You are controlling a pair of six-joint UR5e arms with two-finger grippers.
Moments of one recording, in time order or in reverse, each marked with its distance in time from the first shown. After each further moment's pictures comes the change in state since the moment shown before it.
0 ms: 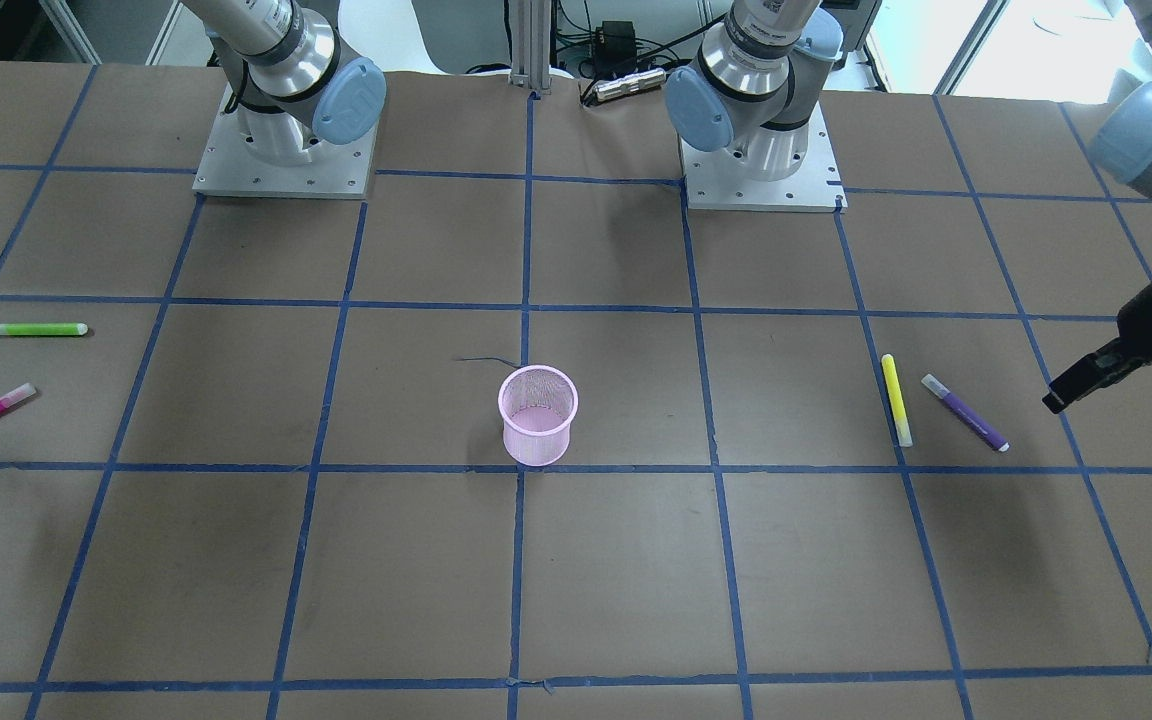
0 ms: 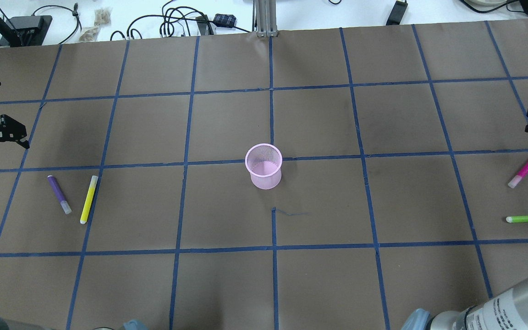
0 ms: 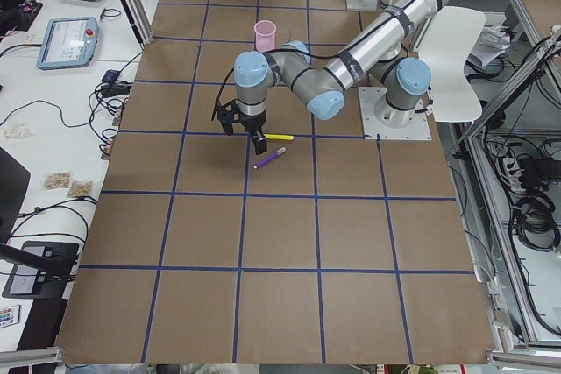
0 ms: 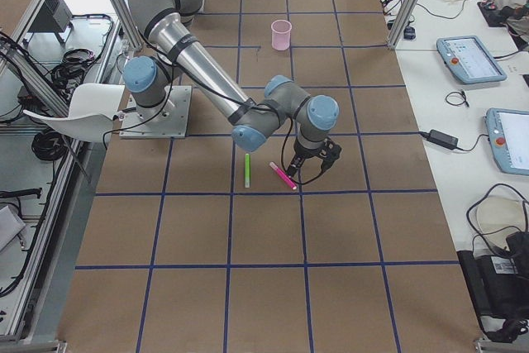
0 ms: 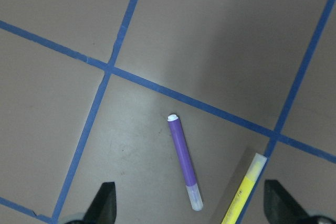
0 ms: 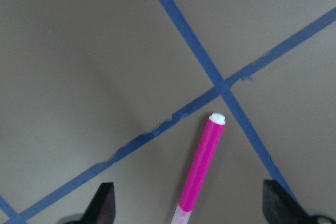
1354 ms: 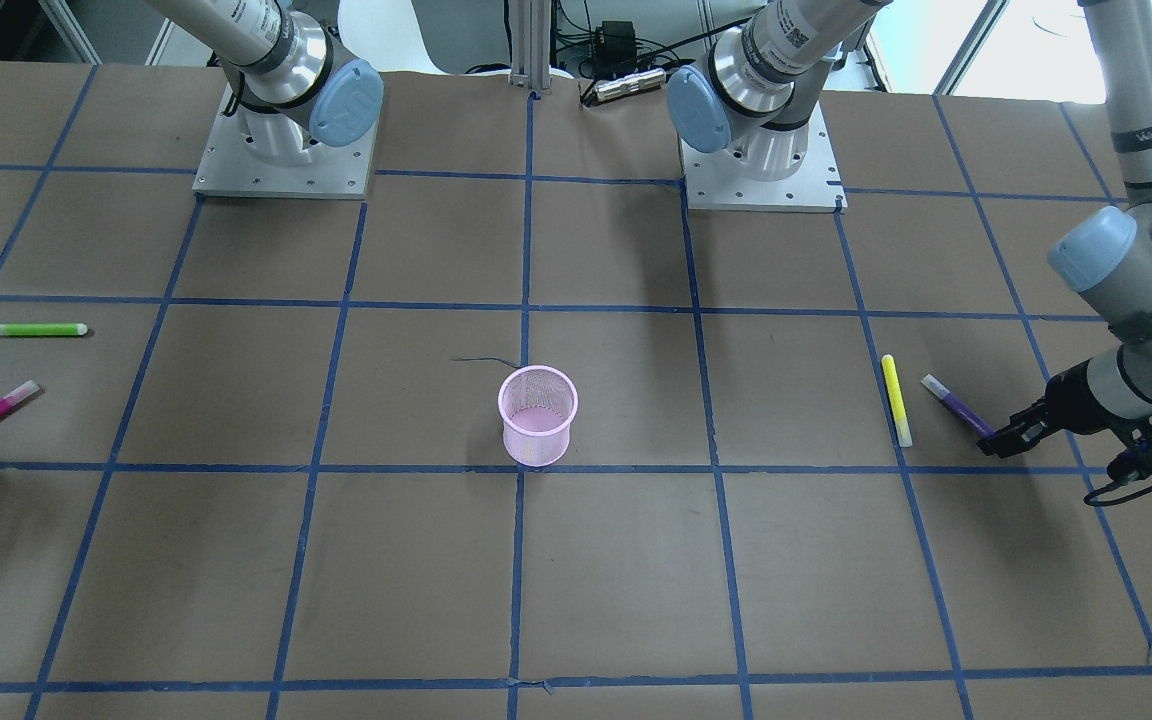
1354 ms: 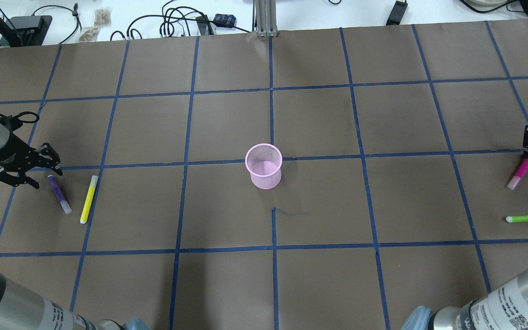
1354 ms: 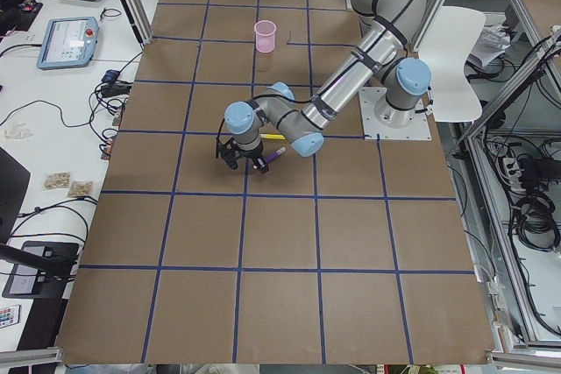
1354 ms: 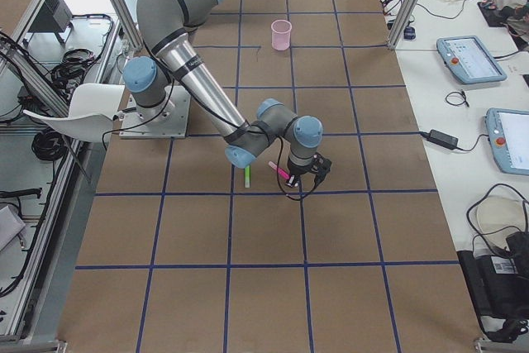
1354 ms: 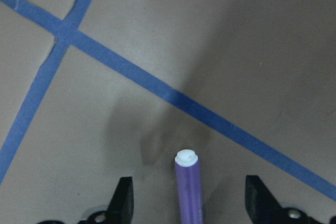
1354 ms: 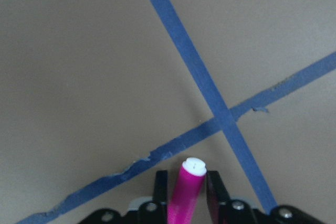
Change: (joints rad) left arm 0.003 -0.215 -0.011 0.044 -0.003 -0.129; right arm -0.019 0.064 0.117 -0.243 -0.009 -0.111
